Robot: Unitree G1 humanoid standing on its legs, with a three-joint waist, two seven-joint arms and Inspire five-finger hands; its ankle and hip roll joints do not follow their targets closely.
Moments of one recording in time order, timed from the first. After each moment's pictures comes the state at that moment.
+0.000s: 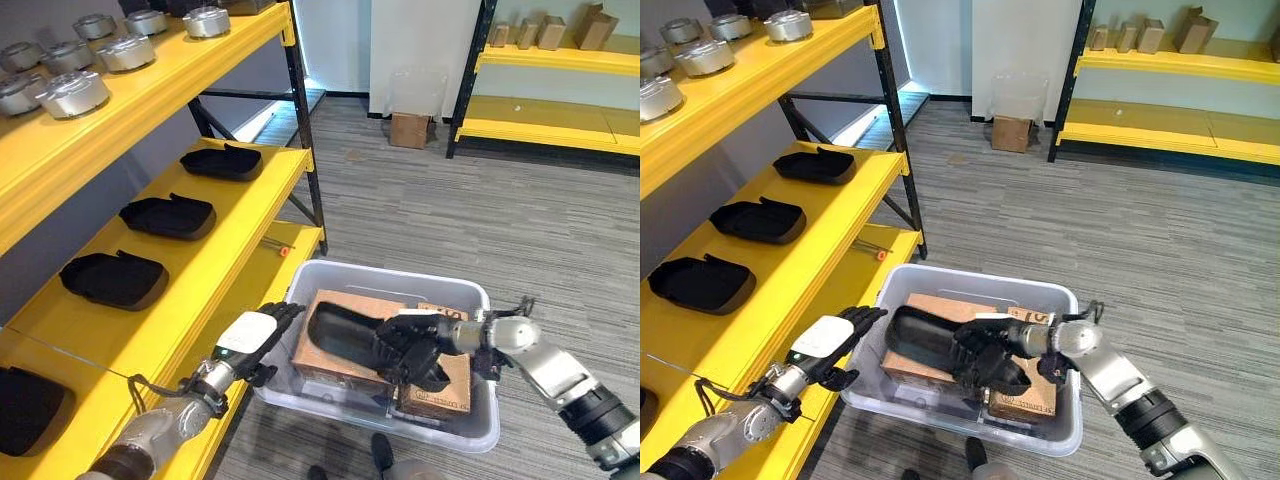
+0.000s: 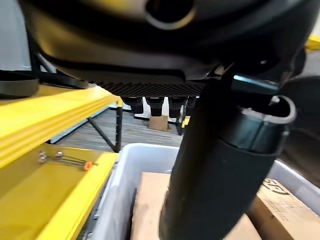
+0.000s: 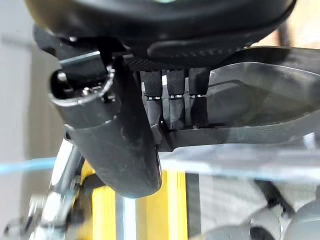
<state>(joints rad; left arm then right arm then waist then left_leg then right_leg) -0.07 0.74 -0.42 0.48 0.72 -0.40 0.36 -0.30 -0.80 0.37 -0.02 0.20 0.34 0.72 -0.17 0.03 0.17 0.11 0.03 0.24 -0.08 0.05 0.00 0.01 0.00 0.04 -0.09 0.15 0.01</state>
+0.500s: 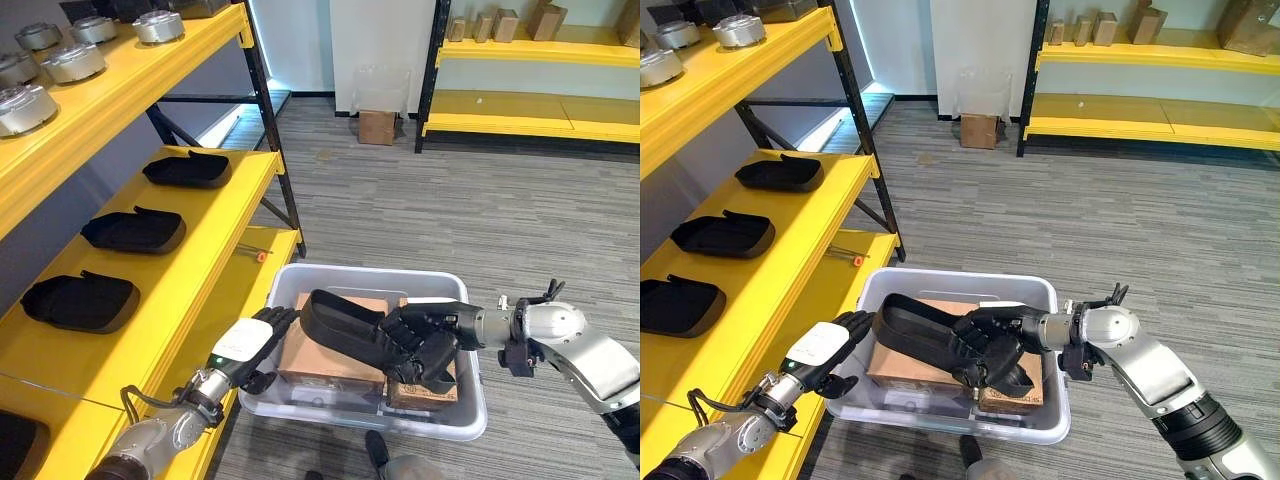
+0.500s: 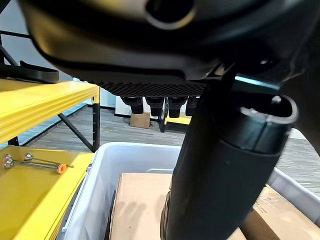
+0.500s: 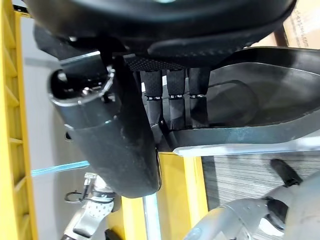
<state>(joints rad) -0.05 0.73 -0.43 0.48 0.76 -0.44 0.40 -0.29 -0.90 0.29 -0.28 0.40 0.53 0.83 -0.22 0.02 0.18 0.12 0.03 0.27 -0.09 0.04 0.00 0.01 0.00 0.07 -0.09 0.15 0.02</state>
